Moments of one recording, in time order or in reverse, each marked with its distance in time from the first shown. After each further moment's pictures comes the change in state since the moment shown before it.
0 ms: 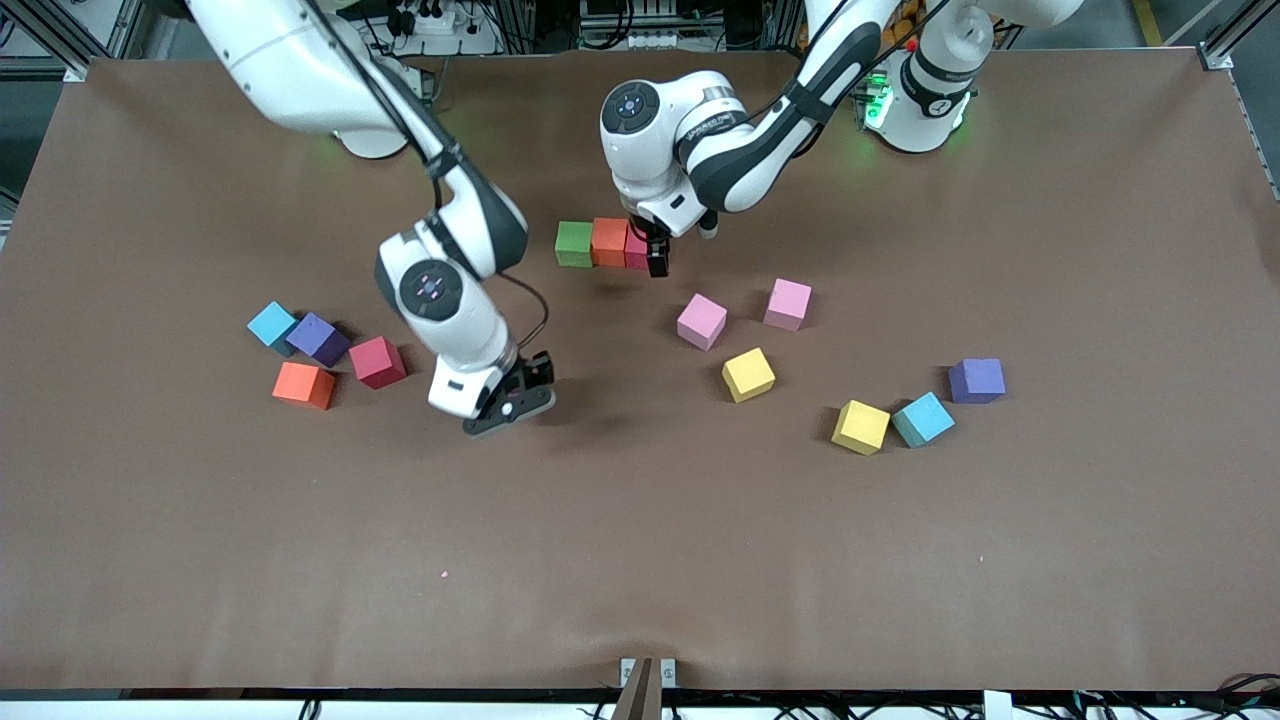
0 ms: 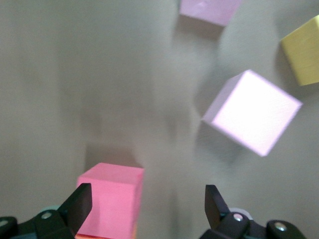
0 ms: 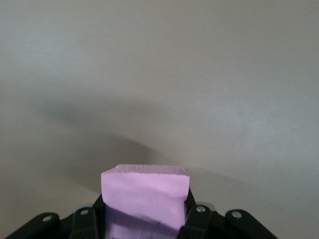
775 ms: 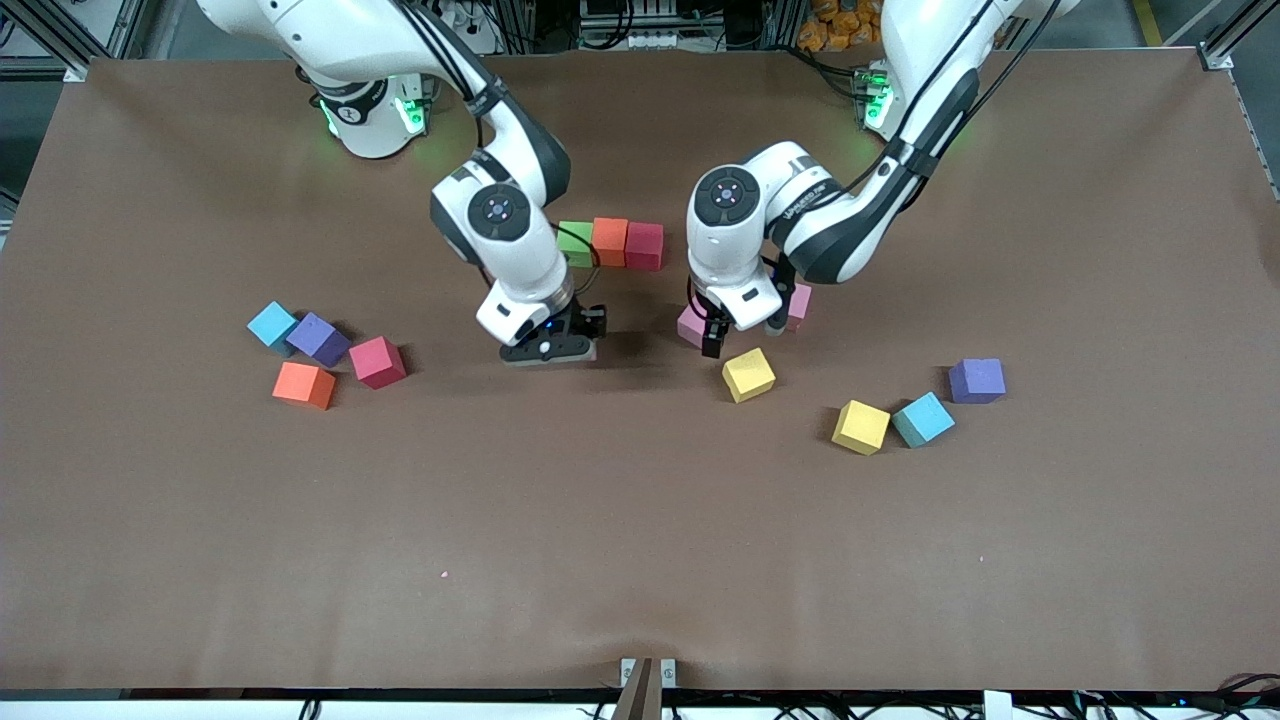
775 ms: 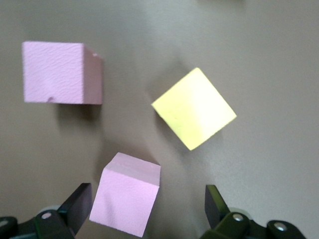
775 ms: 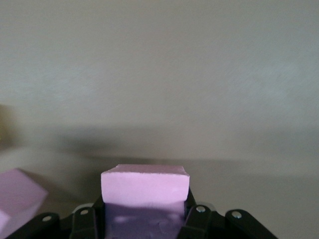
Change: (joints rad) left arm 0.243 0.017 0.003 0.023 0.028 0.069 0.539; right arm 0.105 -0.060 0.047 -0.140 0.001 0.124 0.499
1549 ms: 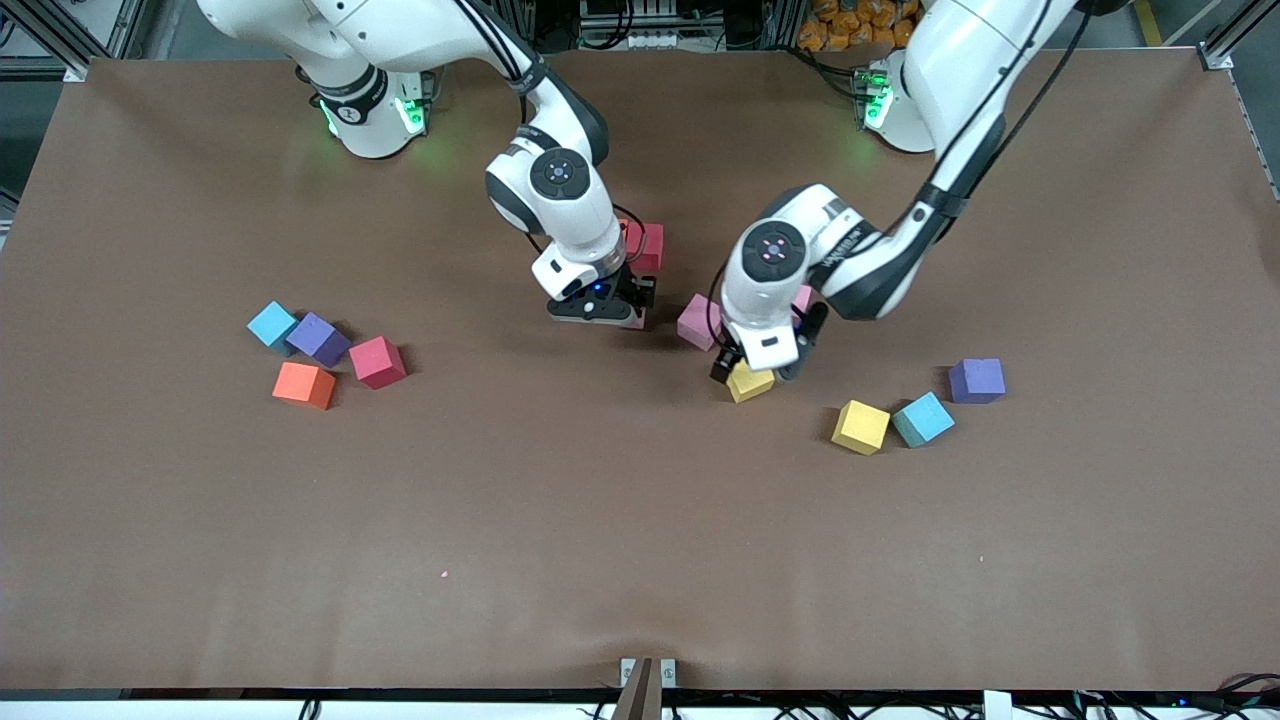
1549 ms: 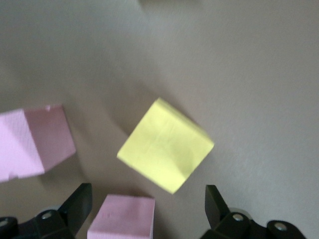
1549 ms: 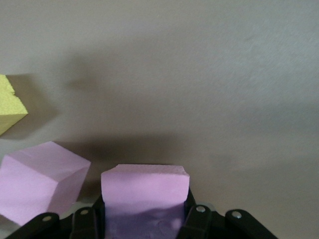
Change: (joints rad) left arm 0.116 0.062 -0.007 0.021 -0.051 0.034 0.384; right arm 0.123 0.049 0.006 -0.020 -0.001 0.100 0.290
